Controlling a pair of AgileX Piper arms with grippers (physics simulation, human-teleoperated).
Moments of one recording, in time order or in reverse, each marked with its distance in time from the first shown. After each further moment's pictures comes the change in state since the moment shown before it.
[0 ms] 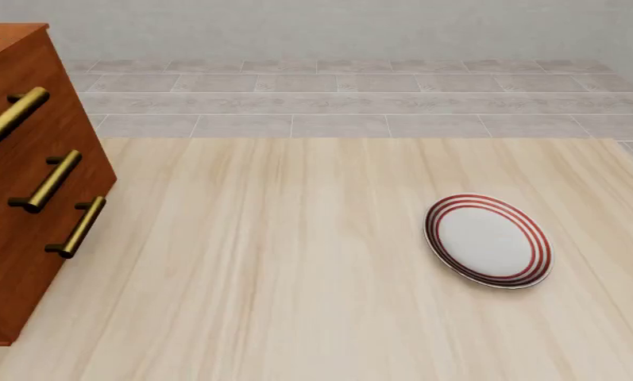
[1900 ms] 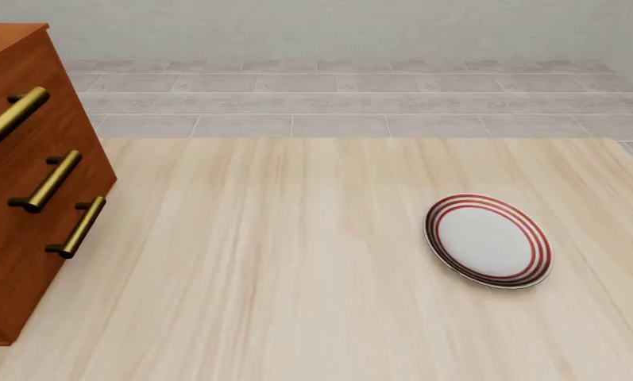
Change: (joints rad) left arm -0.030 0.021 -0.322 0.146 -0.012; right arm 0.013 0.012 0.009 -0.028 -0.019
